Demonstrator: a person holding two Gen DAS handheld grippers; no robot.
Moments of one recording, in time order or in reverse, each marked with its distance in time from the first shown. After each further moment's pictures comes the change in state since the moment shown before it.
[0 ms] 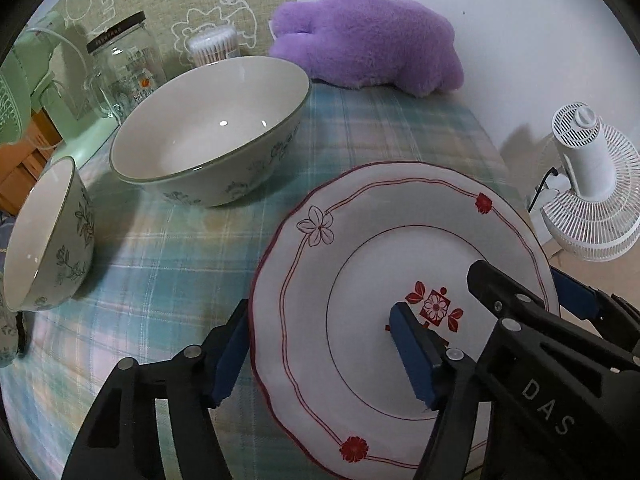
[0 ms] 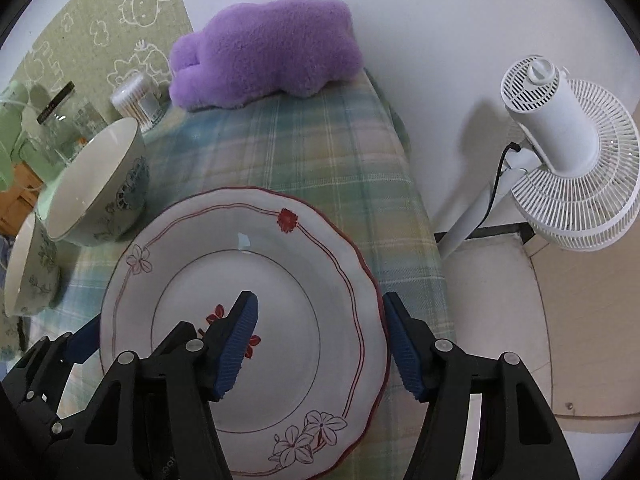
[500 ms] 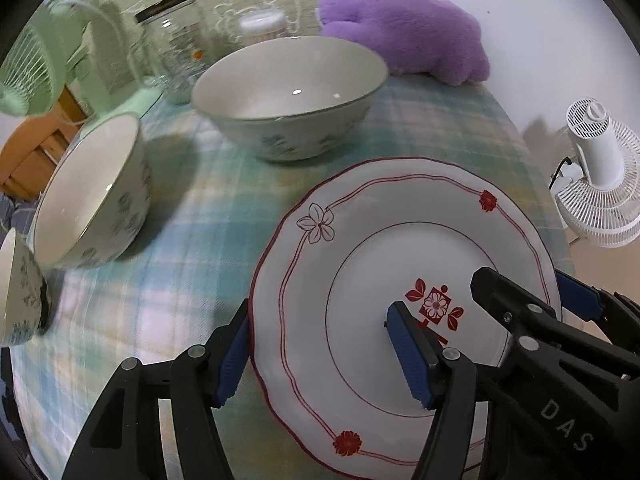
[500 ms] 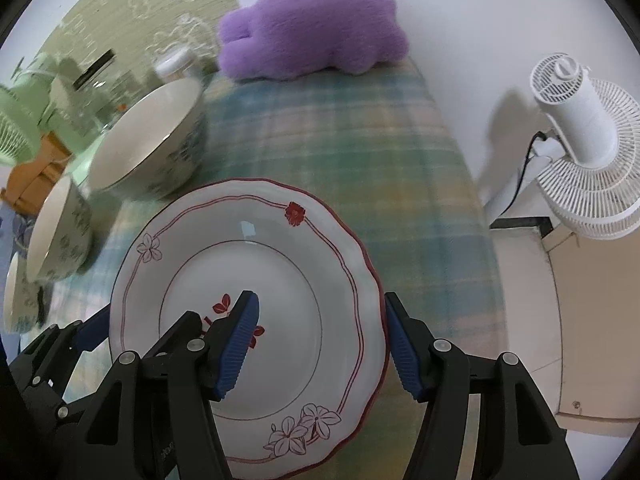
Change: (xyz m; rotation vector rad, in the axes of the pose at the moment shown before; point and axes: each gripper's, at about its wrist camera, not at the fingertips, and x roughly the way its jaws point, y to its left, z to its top) left arm -0.018 0.045 -0.030 -0.023 0.036 0.046; right arm -0.013 0.036 -0.023 -0.047 0.059 0.081
